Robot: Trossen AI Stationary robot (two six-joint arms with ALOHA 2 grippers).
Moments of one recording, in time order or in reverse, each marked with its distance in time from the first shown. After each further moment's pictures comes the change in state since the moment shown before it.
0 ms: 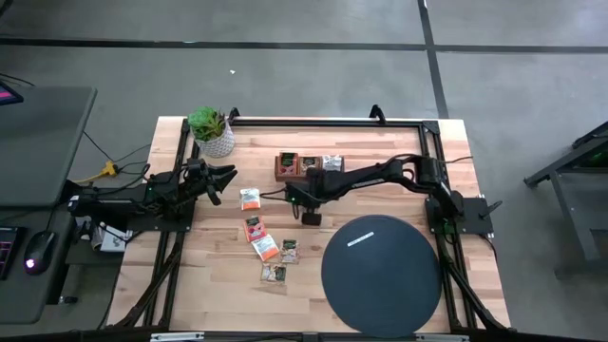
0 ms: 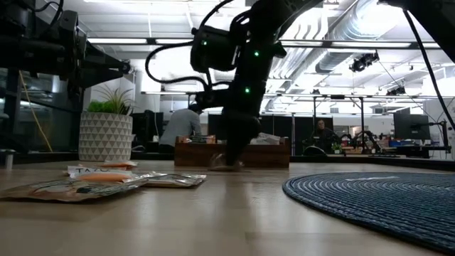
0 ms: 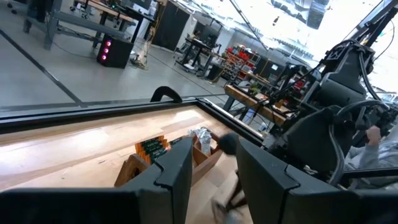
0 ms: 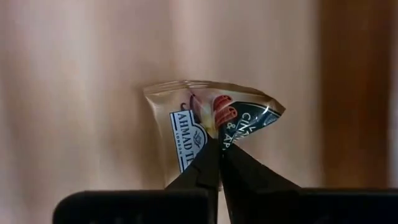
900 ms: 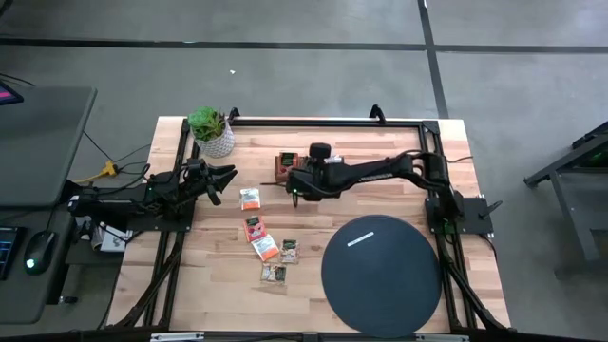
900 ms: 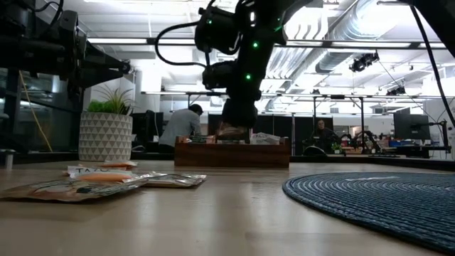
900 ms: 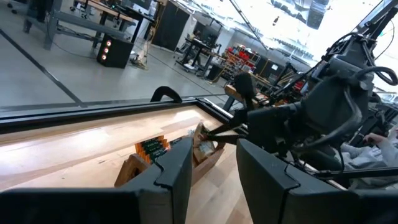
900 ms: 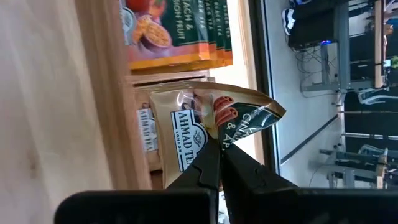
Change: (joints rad) left arm 0.000 0.000 0.000 0.000 0.001 0.000; right arm -0.017 -0.077 0.008 -0.001 0.549 -0.144
